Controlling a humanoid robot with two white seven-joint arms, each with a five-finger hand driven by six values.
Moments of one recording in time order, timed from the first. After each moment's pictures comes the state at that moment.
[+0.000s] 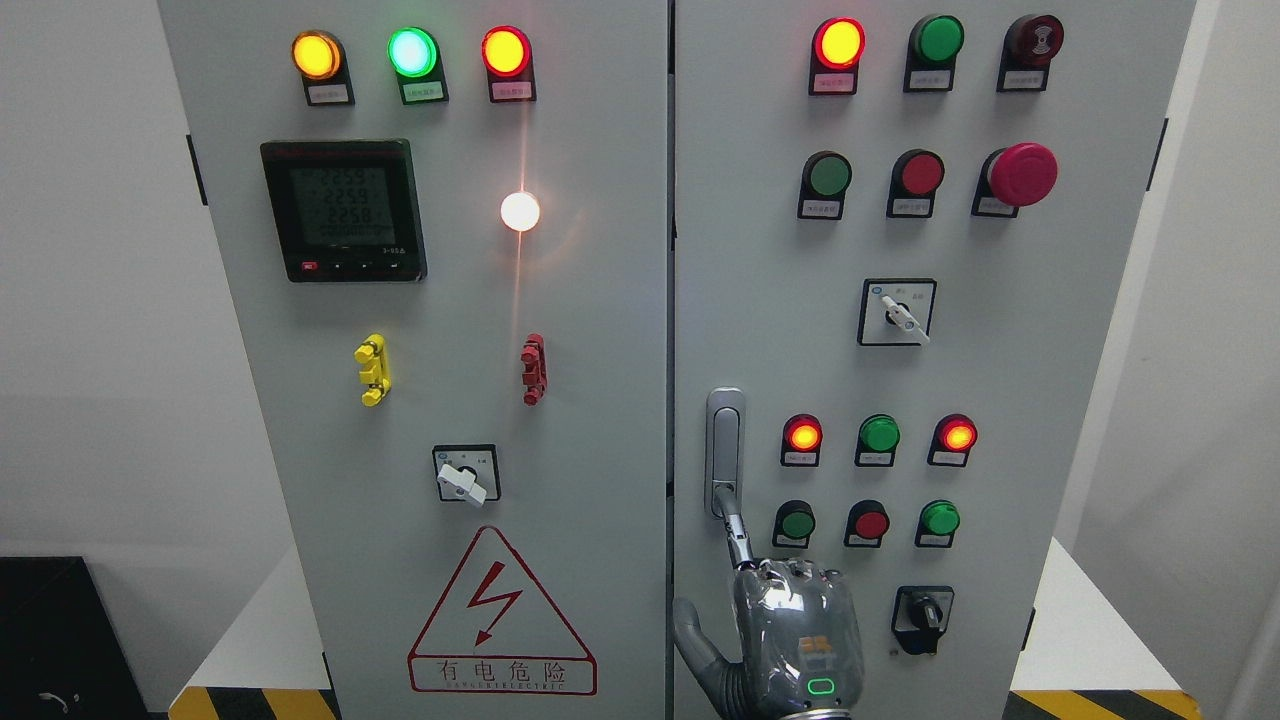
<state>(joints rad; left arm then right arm) -0.04 -0.11 -0.13 -0.05 0.14 -0.06 -0.06 -0.29 0.10 0.40 -1.72 1.43 0.29 -0.12</state>
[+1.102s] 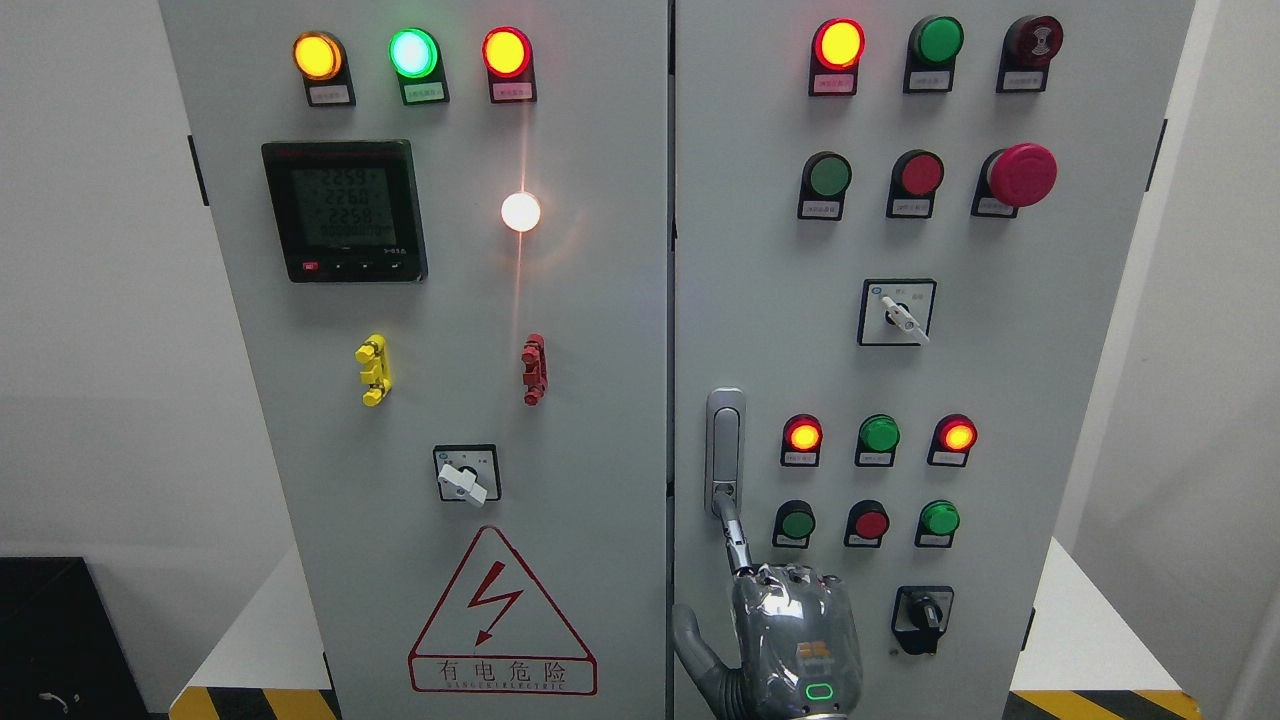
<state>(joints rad) -0.04 -0.11 -0.13 -0.05 0.14 -0.06 -0.06 -0.29 0.10 0.40 -1.72 1.43 0.29 -0.12</state>
